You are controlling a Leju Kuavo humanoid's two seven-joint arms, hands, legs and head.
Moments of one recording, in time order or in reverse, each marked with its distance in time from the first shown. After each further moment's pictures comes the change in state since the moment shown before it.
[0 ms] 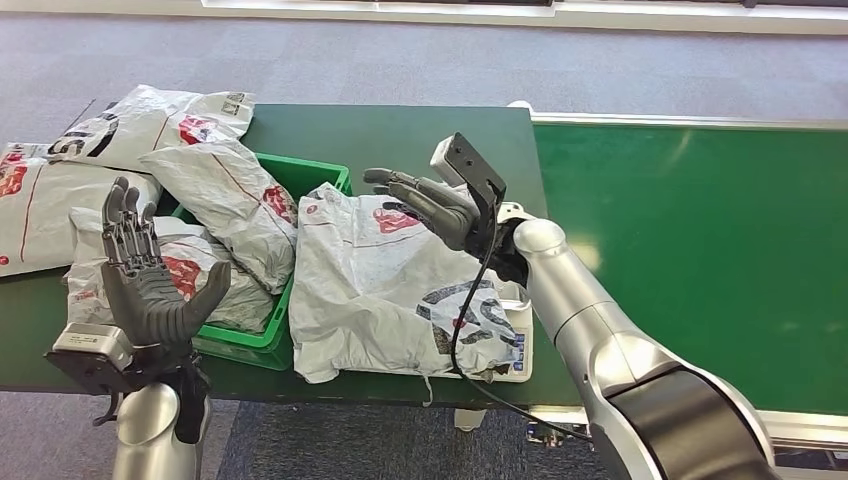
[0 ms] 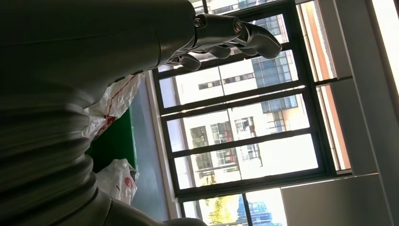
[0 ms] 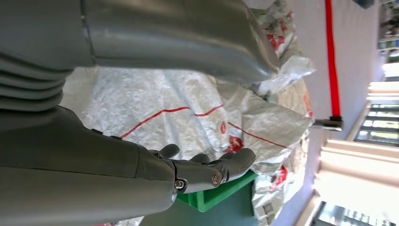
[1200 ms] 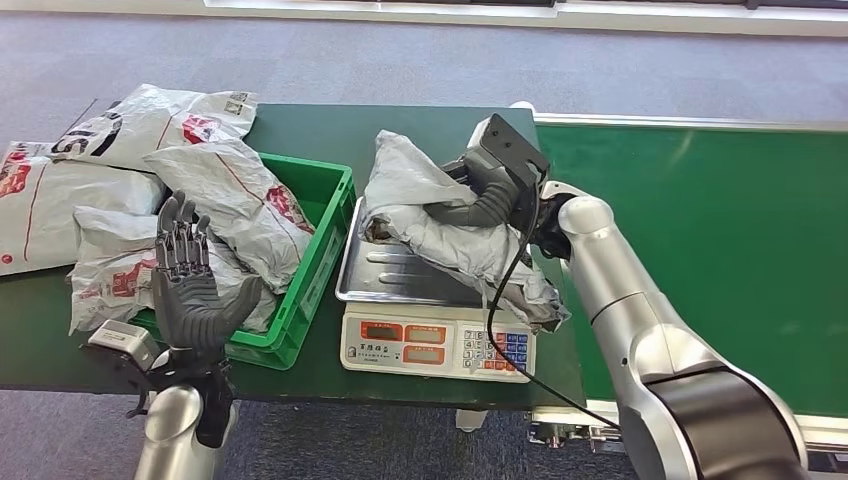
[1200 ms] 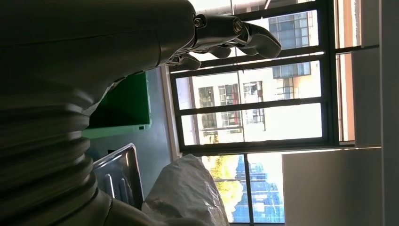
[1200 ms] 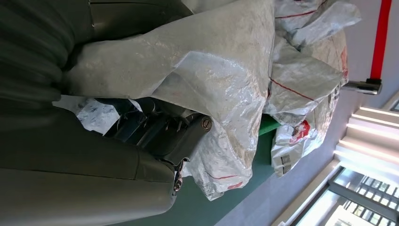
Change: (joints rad) left arm 0.008 0.012 -0.070 0.112 0.130 -0.087 -0.020; right arm -0.007 -0.085 -0.139 -0.123 0.251 0.000 0.041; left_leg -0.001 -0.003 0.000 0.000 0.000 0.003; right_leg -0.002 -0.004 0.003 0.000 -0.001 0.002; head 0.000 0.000
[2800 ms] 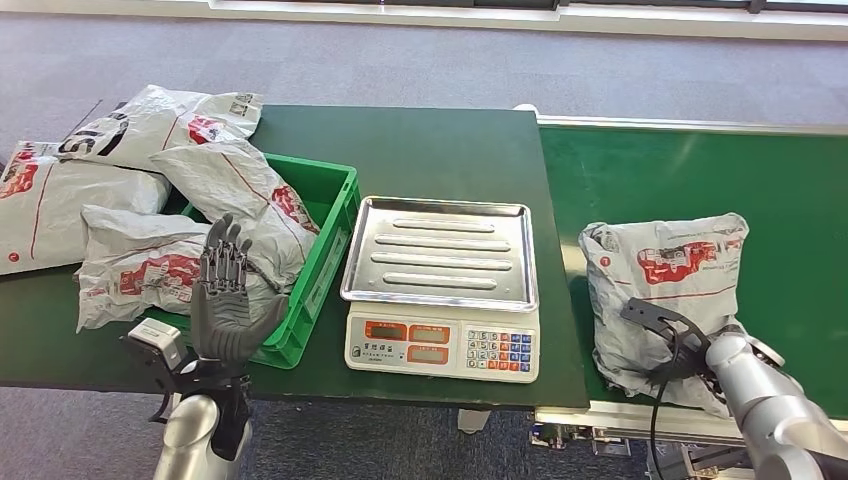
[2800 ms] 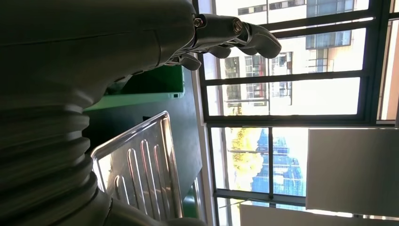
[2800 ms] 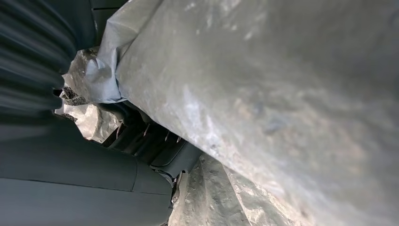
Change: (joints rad) left arm 0.024 -0.016 -0.014 0.092 0.045 -0.095 0.039; right arm 0.246 -0.468 -0.311 0.317 0.773 -0.253 0.387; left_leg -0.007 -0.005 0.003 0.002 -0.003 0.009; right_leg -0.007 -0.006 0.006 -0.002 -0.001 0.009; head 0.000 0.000
